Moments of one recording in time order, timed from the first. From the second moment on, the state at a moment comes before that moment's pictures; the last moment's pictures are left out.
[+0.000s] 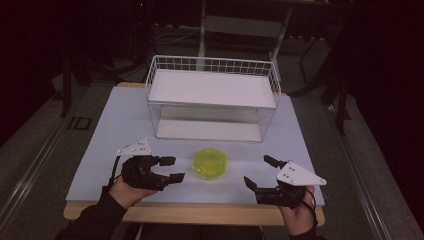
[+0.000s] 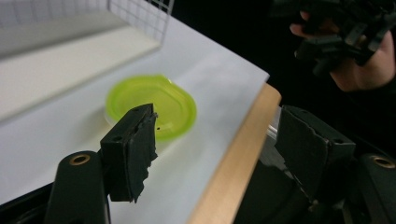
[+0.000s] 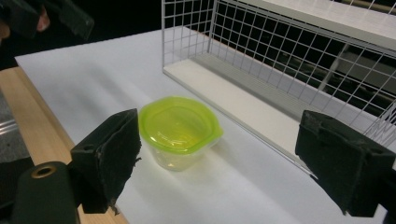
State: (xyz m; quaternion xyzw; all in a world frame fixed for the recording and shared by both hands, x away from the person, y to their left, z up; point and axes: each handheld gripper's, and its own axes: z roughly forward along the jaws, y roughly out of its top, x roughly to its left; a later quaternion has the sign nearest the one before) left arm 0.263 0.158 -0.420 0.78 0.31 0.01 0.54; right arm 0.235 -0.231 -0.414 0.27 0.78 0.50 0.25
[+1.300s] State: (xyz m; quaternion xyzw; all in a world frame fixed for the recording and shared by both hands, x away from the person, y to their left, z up) left arm 0.338 0.117 -0.477 0.77 0.47 -0.06 0.44; right arm 0.342 -0.182 -0.463 0.51 0.77 0.38 -0.02
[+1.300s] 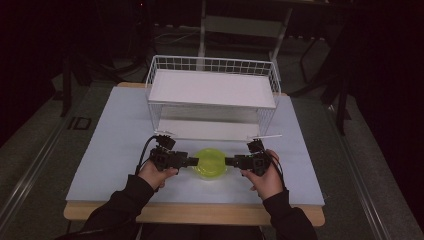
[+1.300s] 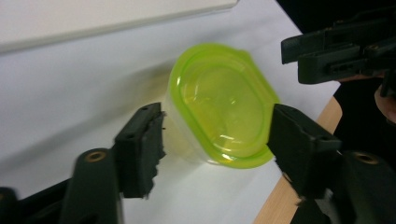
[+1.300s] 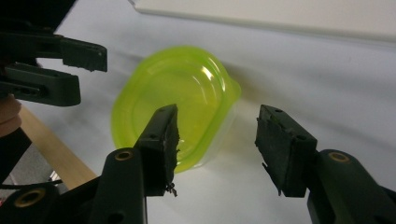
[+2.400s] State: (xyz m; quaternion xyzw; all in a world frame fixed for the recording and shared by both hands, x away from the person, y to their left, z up) left arm 0.331 0.113 -0.494 0.73 0.52 -0.12 0.43; right arm 0.334 -0.165 -0.466 0.52 0.76 0.38 -0.03
